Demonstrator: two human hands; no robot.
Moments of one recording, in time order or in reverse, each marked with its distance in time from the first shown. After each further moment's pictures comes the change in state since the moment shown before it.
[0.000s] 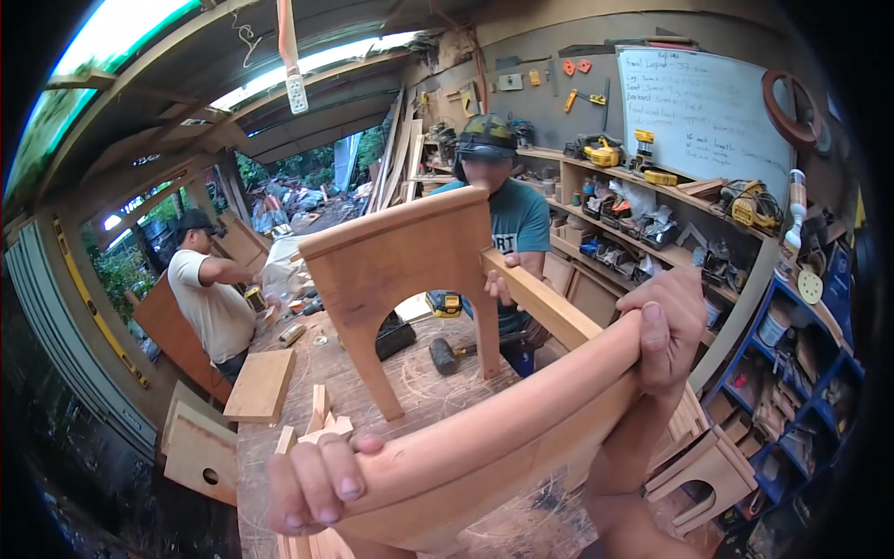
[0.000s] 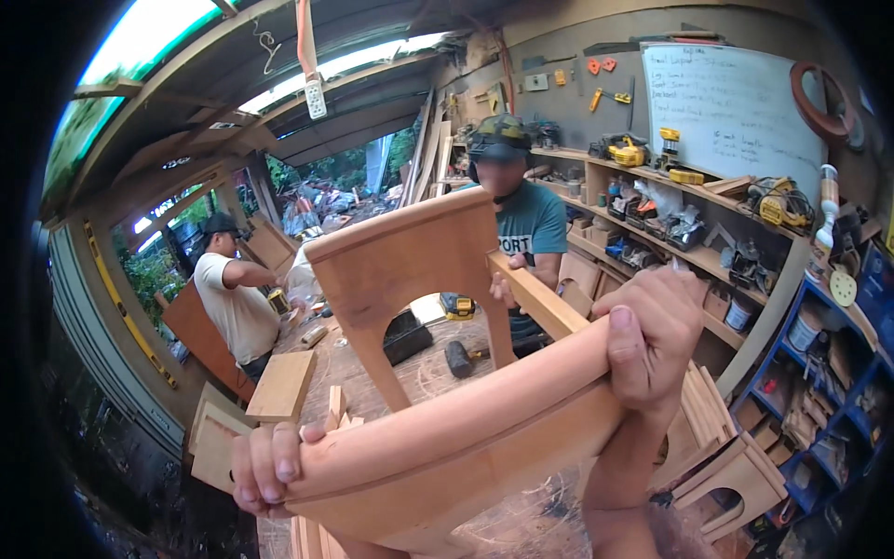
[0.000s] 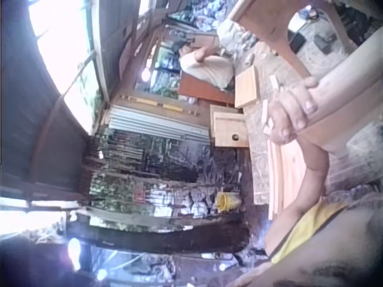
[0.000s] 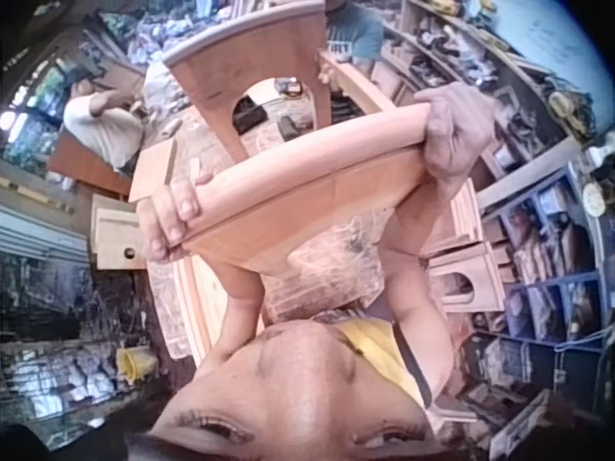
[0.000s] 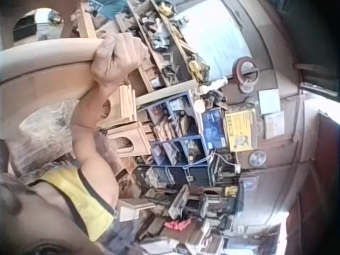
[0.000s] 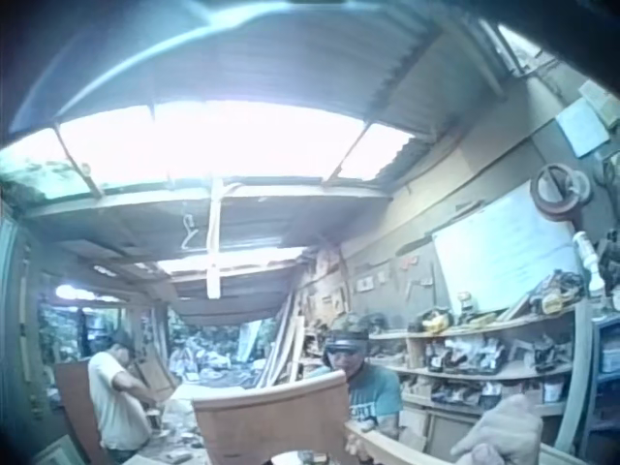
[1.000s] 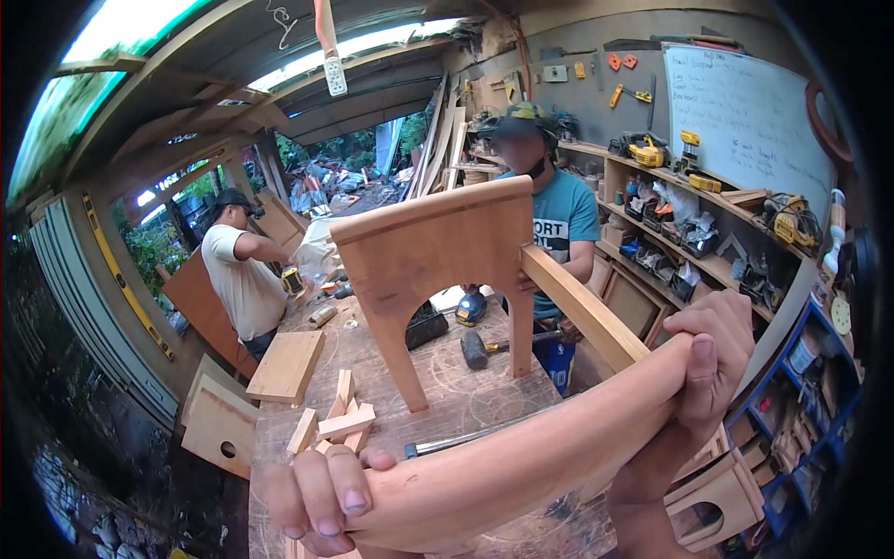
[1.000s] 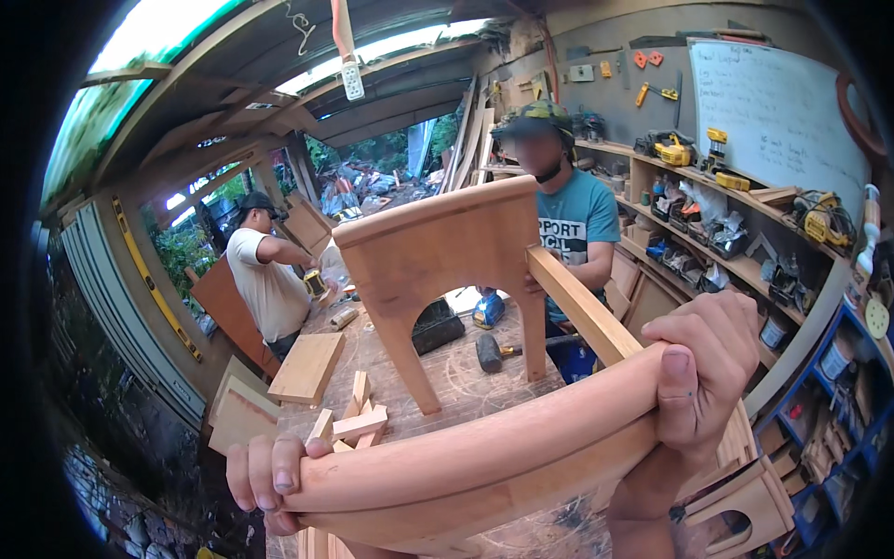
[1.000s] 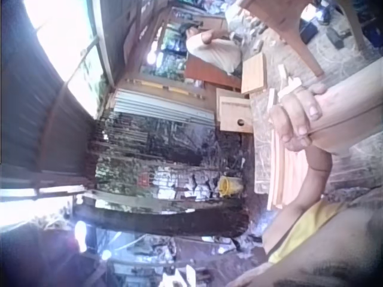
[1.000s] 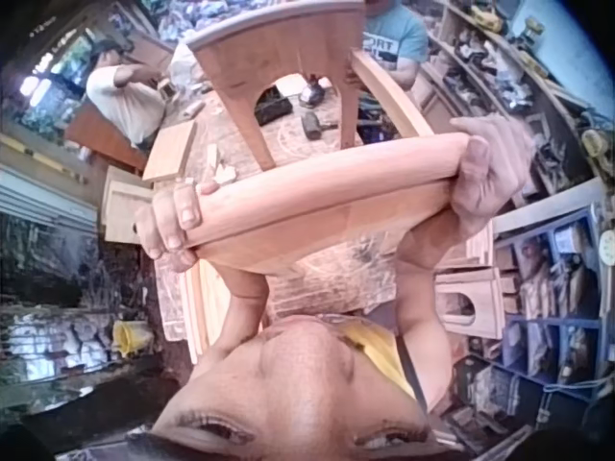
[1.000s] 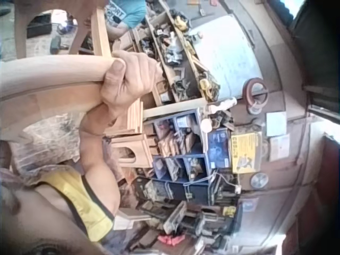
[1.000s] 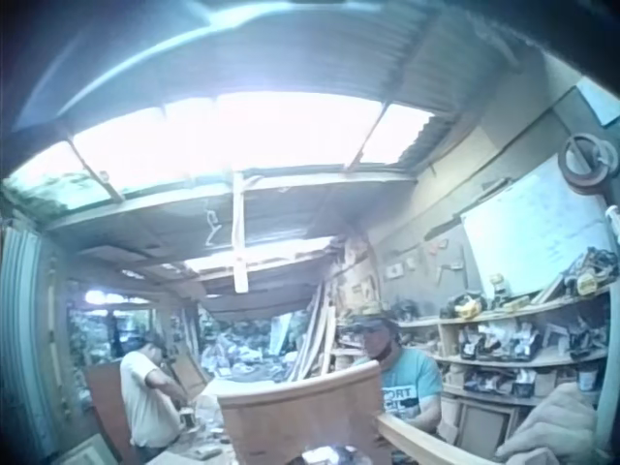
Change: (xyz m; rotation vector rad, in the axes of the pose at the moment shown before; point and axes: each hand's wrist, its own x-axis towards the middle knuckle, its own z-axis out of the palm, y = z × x) left_hand -0.015 0.019 -0.004 0.103 0.031 -0.081; right_hand -0.004 -0.004 -0.001 -0.014 -0.005 0.024
